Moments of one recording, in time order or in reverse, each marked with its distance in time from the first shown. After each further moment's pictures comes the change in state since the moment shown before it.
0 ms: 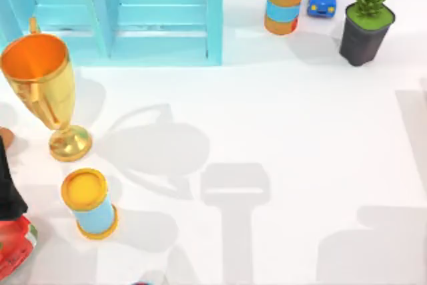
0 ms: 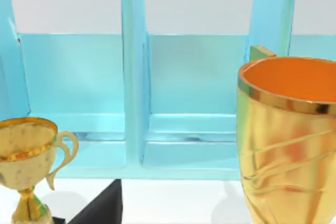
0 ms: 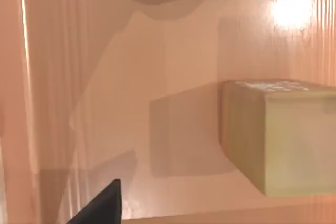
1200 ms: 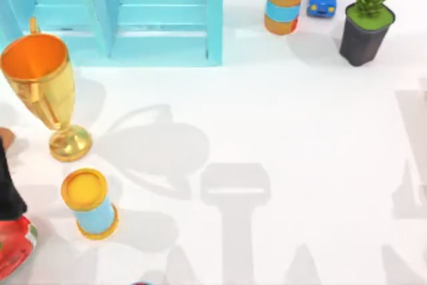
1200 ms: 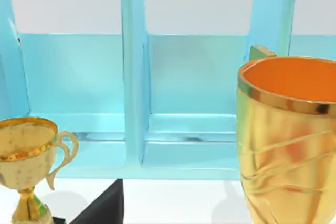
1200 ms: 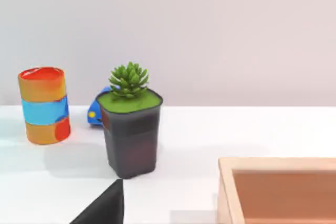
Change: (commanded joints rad) left arm 0.000 0.000 0.000 0.000 0.000 0.000; right arm 0.454 -1.322 -1.039 0.988 -0.005 0.425
